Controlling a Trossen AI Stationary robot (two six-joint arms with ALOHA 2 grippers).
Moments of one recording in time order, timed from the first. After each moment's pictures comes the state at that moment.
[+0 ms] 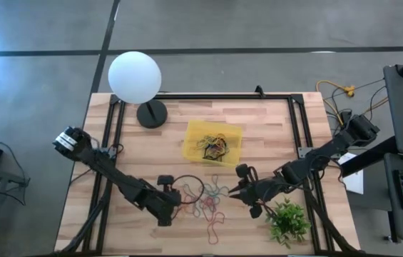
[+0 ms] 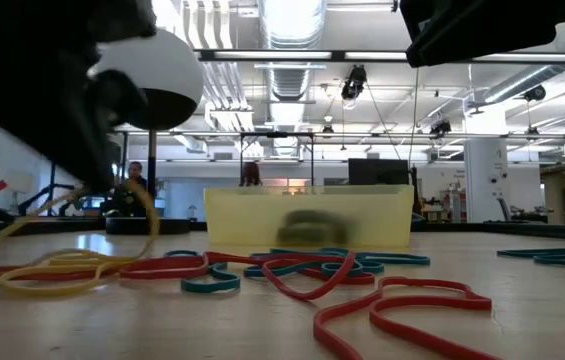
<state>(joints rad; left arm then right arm) -0.60 1.62 0.96 -0.37 -0.33 -0.53 0.53 1.42 0.79 -0.02 0.34 -0.11</state>
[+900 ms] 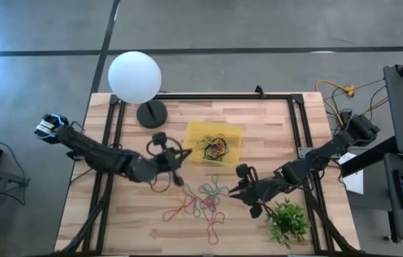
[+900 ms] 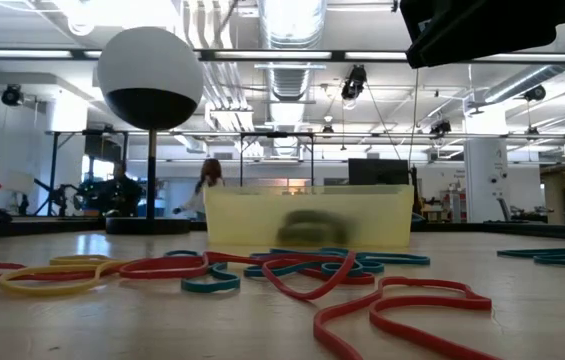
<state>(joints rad) -0.41 1.29 0.96 0.06 -0.90 0.17 0.53 1.42 0.79 -0.02 0.34 -0.11</state>
